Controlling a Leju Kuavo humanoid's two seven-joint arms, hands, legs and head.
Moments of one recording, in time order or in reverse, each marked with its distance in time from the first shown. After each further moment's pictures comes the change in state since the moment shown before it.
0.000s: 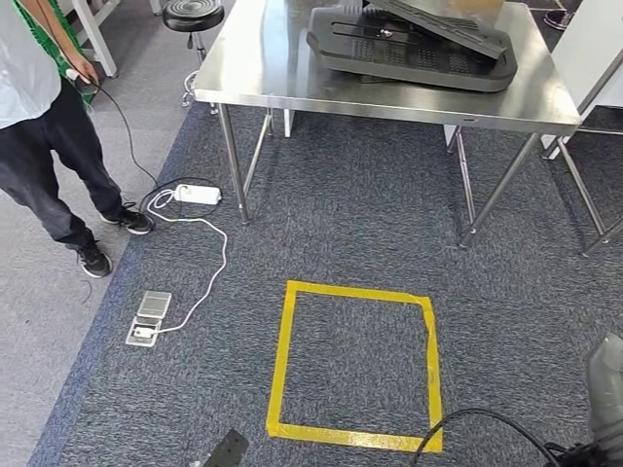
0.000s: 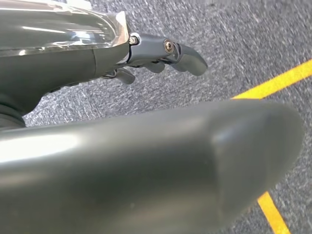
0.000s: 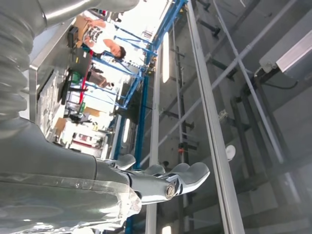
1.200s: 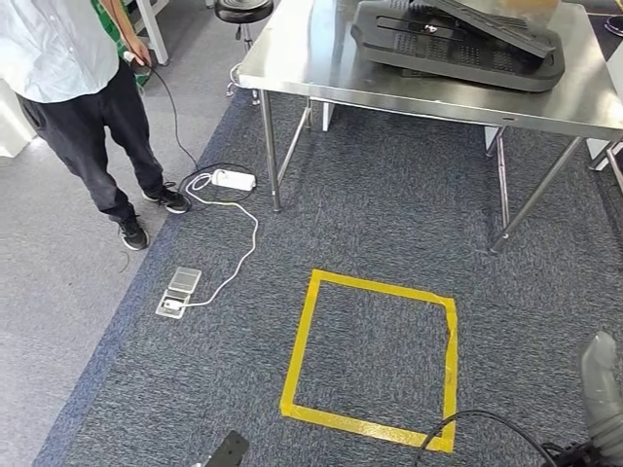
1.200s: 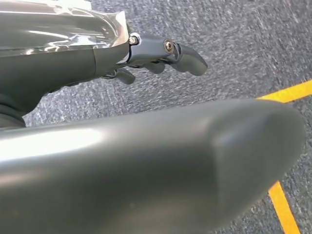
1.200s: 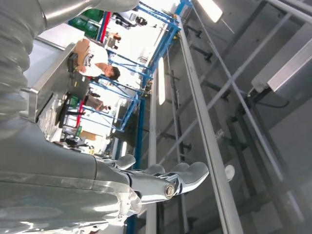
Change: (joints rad) left arm 0.004 0.000 0.007 0.000 -0.002 -0.003 0.001; right arm 0.005 -0.002 0.001 0.014 0.016 0.000 0.000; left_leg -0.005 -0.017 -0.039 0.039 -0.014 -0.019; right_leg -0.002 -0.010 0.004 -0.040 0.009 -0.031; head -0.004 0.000
